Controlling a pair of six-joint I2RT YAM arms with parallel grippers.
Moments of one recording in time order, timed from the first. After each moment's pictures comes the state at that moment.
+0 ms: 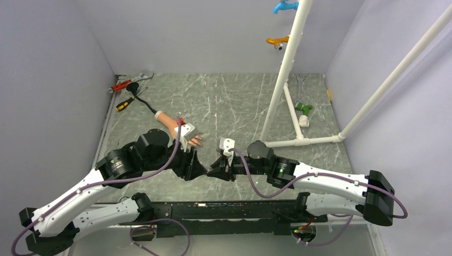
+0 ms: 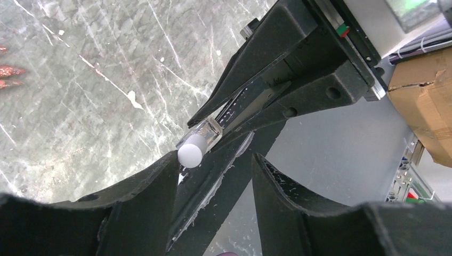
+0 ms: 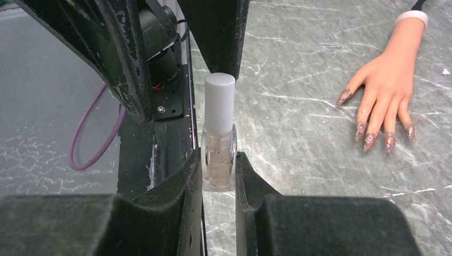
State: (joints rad) left arm -0.95 0.79 1.03 -0.78 0.21 -0.42; right arm 1.14 1.07 0.67 0.18 -0.31 0.02
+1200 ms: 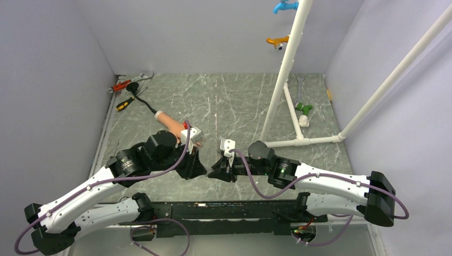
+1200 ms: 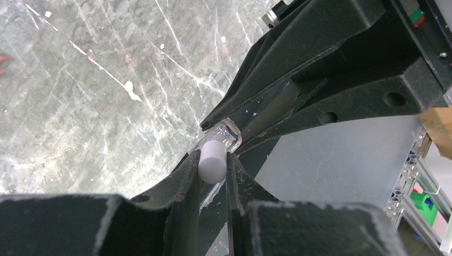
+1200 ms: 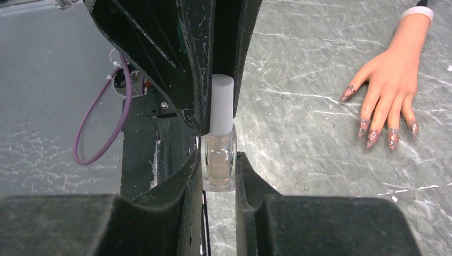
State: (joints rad) left arm -0.95 0.82 0.95 -0.72 0.23 -0.42; right arm 1.14 1.05 0.67 0.15 -0.32 0.02
